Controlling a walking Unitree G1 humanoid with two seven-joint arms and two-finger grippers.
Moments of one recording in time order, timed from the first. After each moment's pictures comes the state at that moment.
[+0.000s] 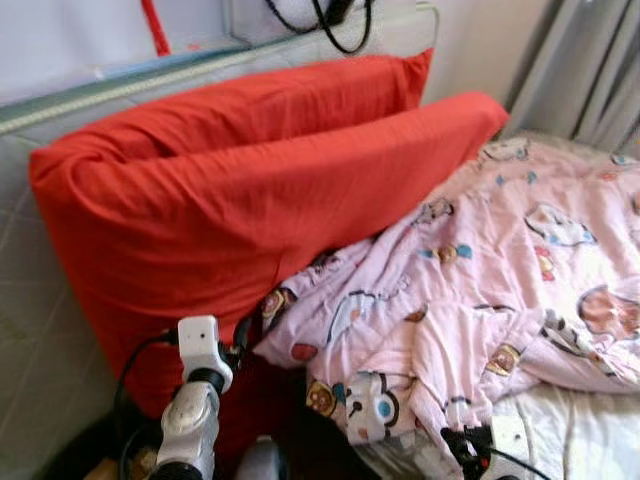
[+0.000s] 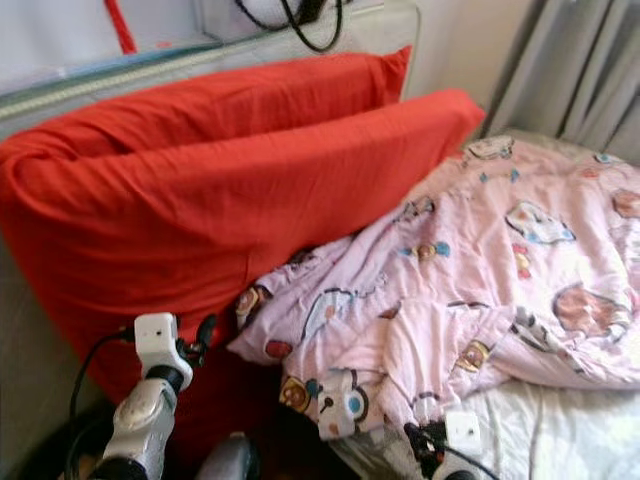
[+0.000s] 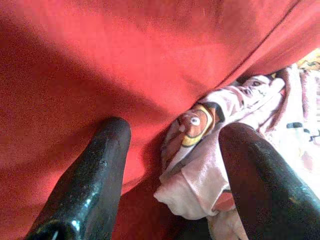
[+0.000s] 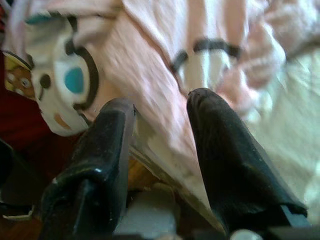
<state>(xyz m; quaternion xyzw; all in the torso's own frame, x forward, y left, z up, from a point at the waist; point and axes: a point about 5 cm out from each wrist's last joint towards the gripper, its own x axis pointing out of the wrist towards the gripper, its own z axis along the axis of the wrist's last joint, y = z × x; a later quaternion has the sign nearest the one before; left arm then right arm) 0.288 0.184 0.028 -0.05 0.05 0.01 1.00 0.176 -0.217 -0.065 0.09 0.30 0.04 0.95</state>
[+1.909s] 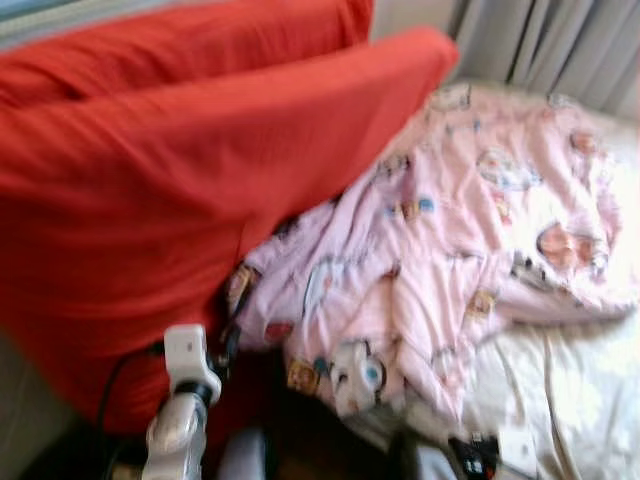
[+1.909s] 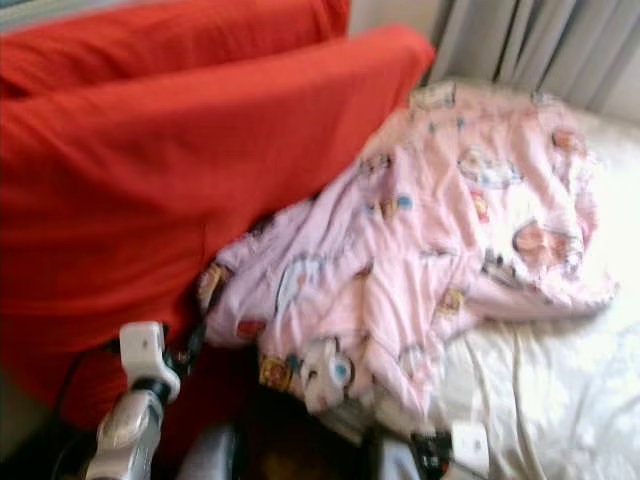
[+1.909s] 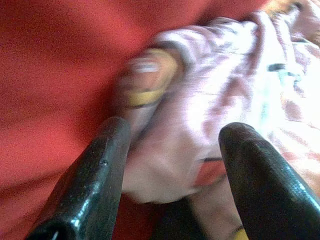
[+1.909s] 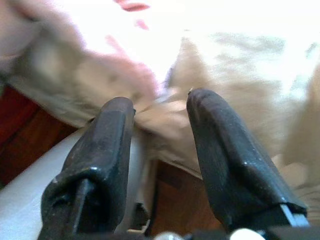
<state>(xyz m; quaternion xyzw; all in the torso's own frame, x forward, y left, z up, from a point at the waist) 0.277 0.179 0.028 -0.05 0.05 -0.01 1.00 0.168 -0.227 -0.066 0.08 0.29 0.00 0.95</state>
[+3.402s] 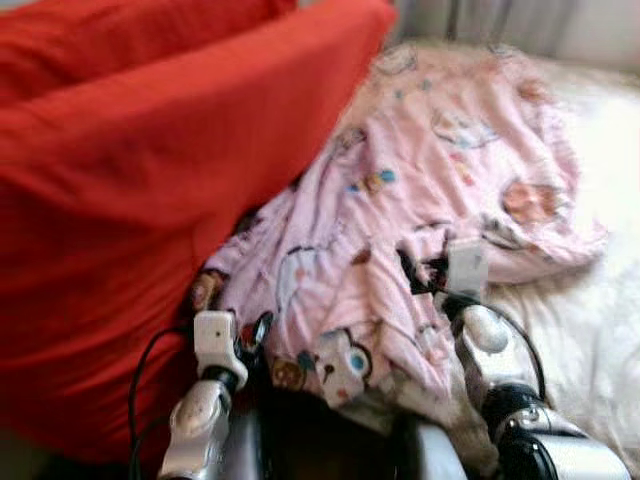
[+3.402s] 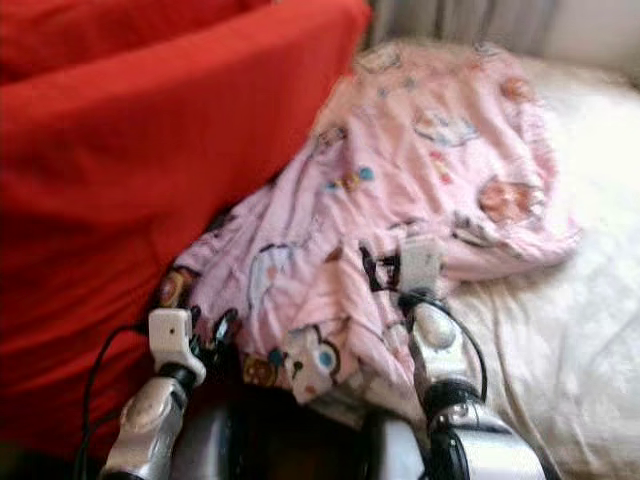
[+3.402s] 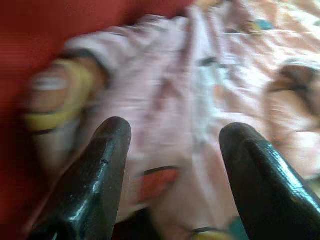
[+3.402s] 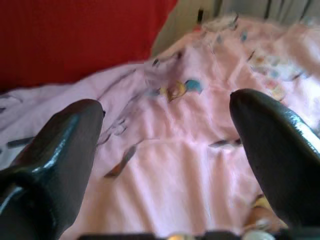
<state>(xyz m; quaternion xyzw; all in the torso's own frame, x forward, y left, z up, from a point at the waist) 0.281 0.172 0.048 -0.03 0.01 -0.06 1.00 0.345 -0.169 0.084 0.00 -0.01 0.07 1.00</state>
